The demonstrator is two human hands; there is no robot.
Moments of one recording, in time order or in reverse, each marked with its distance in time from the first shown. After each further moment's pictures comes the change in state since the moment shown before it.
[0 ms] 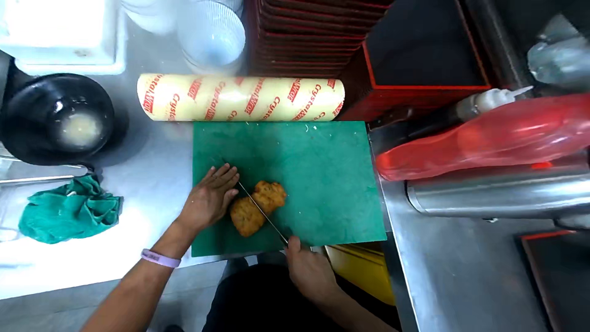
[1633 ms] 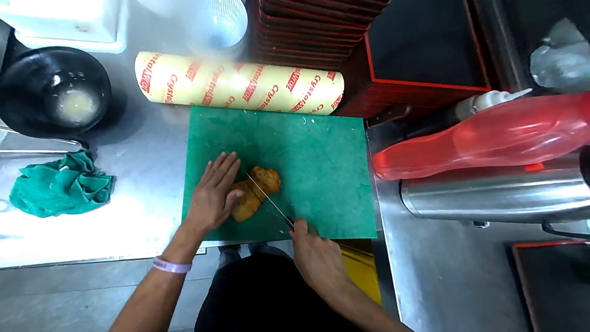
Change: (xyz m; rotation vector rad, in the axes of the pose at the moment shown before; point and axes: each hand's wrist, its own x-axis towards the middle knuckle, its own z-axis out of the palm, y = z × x) left_hand -0.011 0.052 0.014 -0.078 0.179 -0.132; right_hand -0.007 0.031 -0.011 -0.154 0.256 -0.050
